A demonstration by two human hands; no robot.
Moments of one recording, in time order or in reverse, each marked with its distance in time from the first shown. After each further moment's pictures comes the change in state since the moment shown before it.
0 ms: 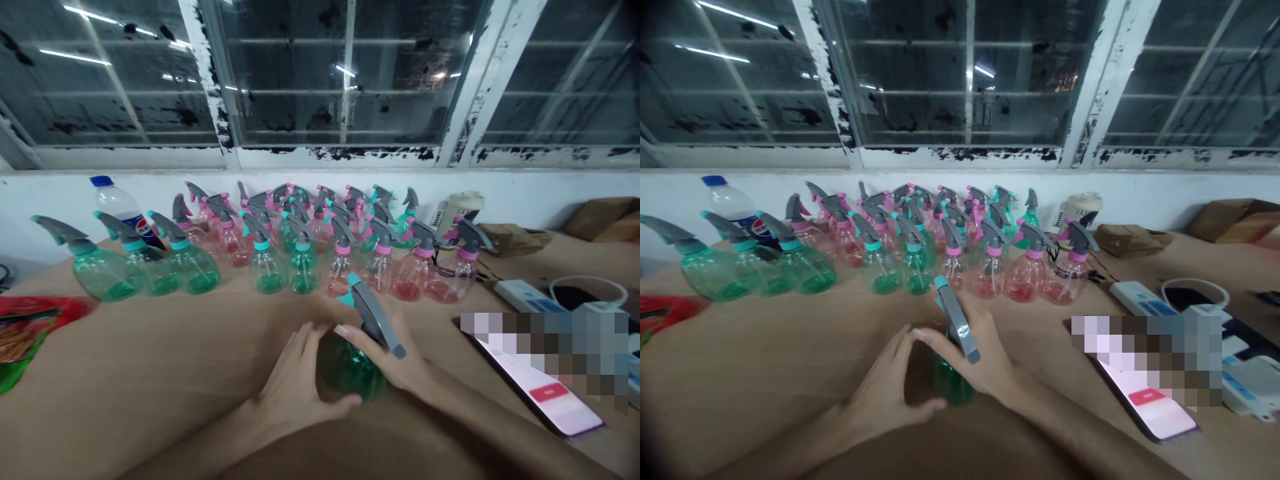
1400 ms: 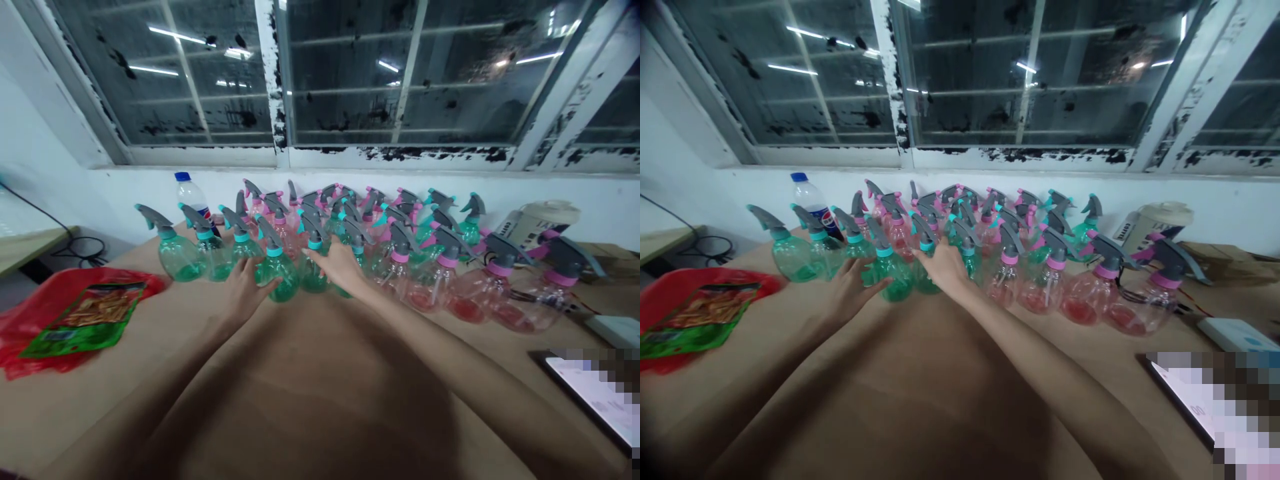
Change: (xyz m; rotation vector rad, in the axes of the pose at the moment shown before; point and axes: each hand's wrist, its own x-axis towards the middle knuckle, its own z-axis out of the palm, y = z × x) left_hand -0.003 -0.145 -0.128 0.441 0.472 -0.443; right_hand 0.141 0.015 0.126 -0.208 -0.227 0.290
